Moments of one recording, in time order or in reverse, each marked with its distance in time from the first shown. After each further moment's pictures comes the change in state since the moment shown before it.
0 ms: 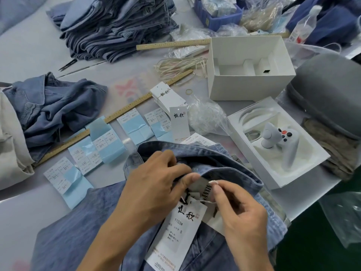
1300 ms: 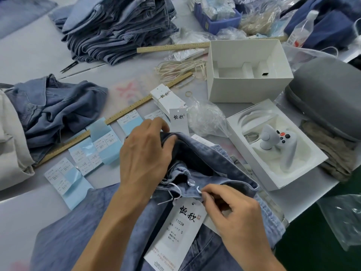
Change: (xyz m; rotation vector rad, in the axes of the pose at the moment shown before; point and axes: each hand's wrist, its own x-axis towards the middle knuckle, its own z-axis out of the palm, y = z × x) left_hand 0.043 -0.002 -0.009 -0.051 0.422 -0.290; right_hand 0.010 0.003 -0.012 -0.484 -0.198 -0.375
